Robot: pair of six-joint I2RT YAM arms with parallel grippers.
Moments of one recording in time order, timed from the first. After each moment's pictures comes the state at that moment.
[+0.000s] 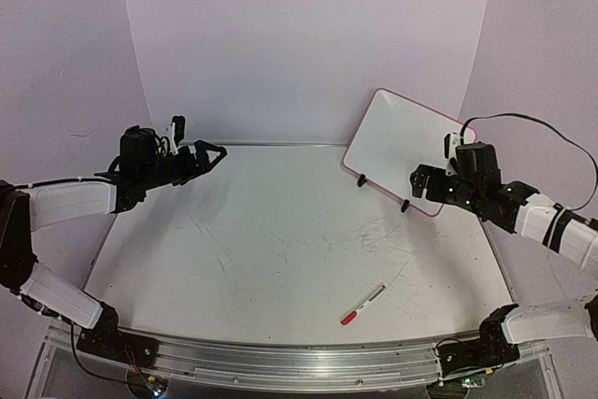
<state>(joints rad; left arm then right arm) -0.34 1.37 0.80 0.30 0.41 -0.60 0.43 1.10 0.82 -0.27 0.26 0.40</state>
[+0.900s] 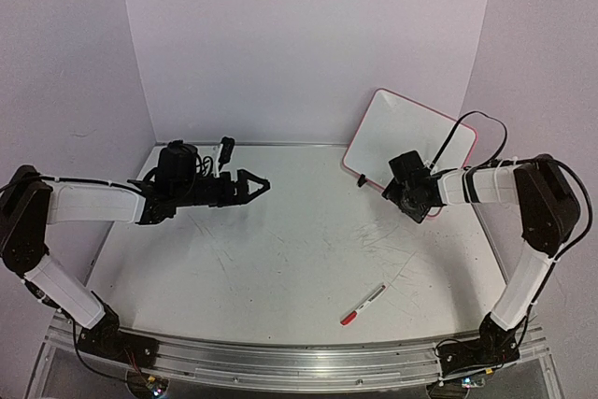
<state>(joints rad) -0.60 1.50 0.82 0.32 0.44 -0.58 0.47 1.78 1.06 -0.21 0.48 1.01</state>
